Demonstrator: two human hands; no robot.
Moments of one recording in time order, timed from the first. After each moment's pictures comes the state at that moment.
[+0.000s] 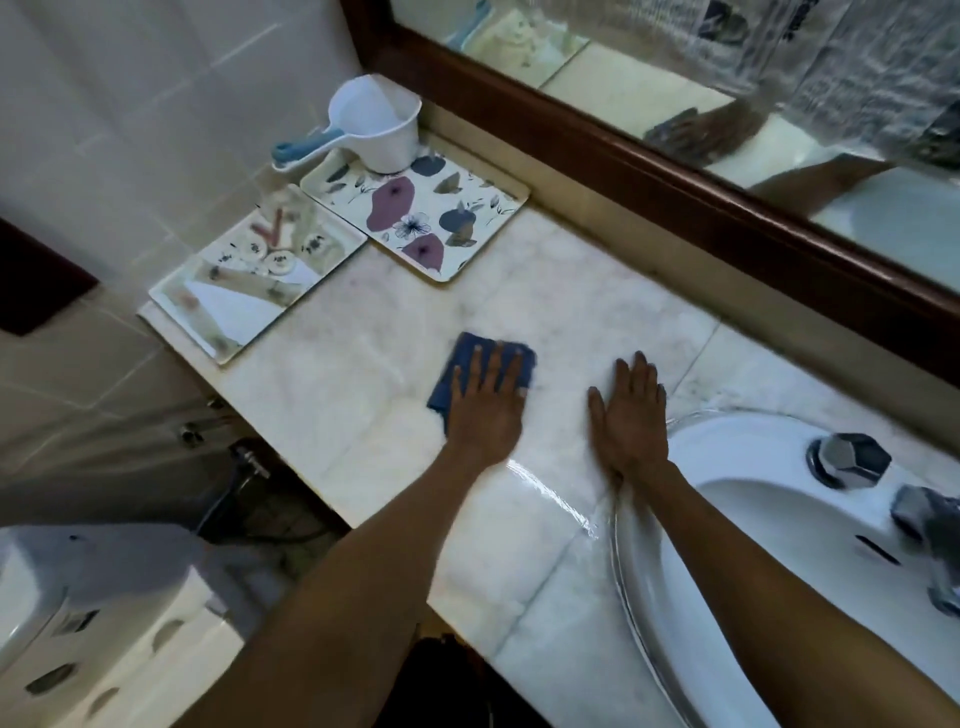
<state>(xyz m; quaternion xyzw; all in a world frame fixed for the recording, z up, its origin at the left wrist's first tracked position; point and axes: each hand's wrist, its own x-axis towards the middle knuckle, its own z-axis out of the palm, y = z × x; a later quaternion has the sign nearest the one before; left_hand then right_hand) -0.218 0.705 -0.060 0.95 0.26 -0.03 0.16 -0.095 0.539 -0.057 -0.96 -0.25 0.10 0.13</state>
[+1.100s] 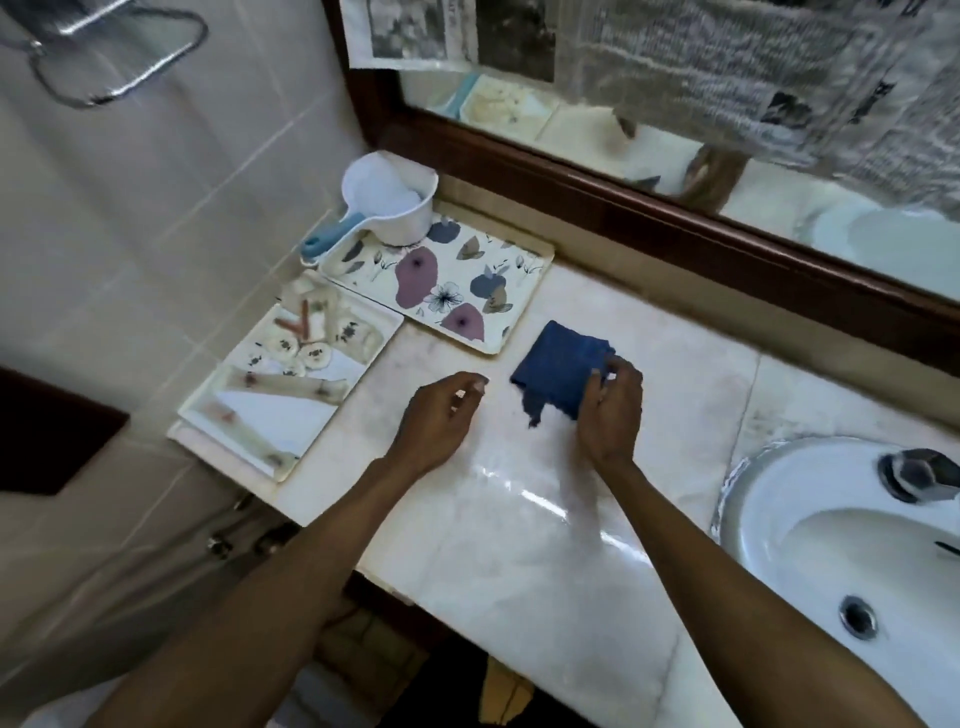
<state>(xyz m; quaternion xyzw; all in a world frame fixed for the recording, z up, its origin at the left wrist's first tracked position) -0.250 0.908 0.019 0.86 0.21 0.03 0.46 -0.128 0.711 -0.012 -0.89 -0.02 0.01 0.46</state>
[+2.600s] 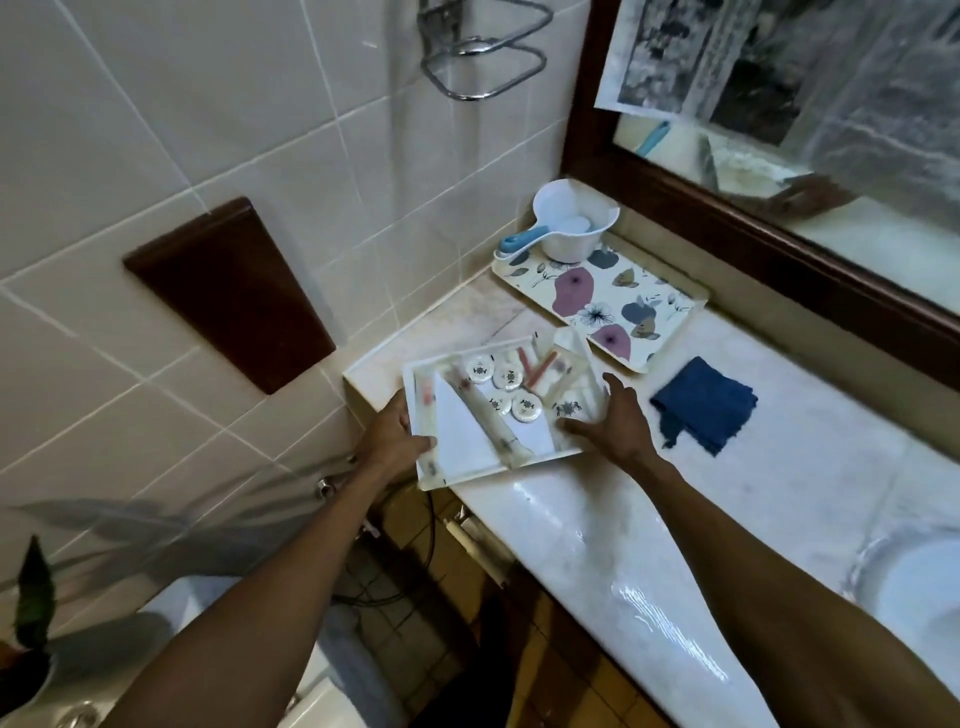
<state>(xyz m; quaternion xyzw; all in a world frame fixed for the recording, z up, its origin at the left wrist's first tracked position) -0.454 1.060 -0.002 0.74 0.49 0.03 0.47 -0.208 0.843 0.000 -0.89 -0.23 0.24 0.32</state>
